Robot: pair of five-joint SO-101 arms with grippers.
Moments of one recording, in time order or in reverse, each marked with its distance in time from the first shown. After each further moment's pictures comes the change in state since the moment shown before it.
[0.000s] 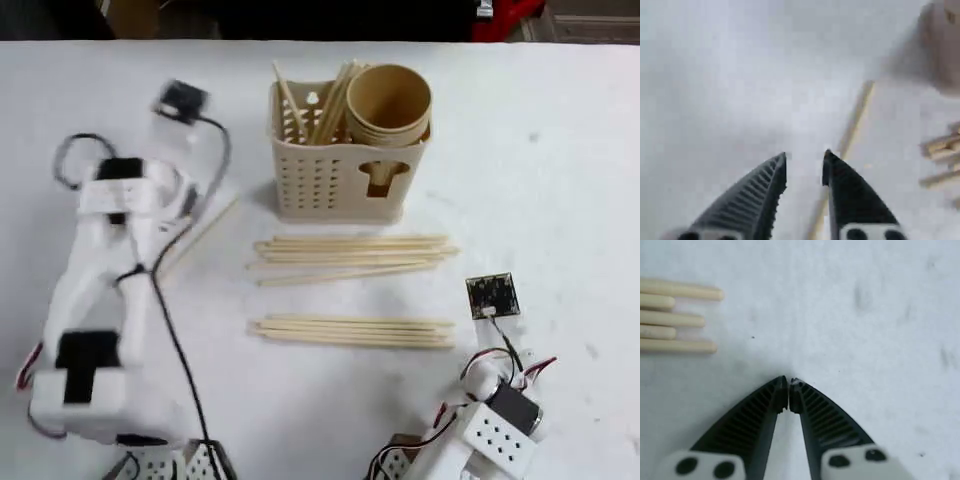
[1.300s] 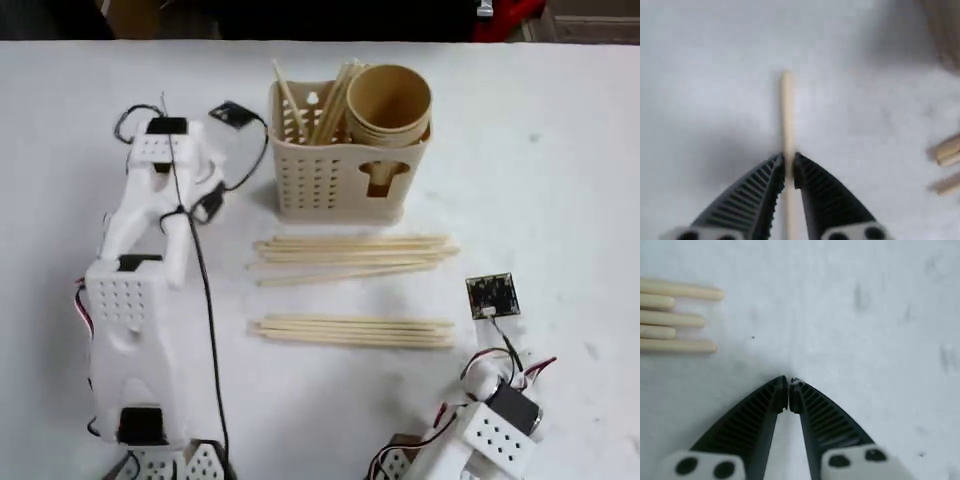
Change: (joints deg) left arm 2.5 42.1 -46.3 27.3 -6.2; right arm 0.0 0.0 0.0 0.0 0.0
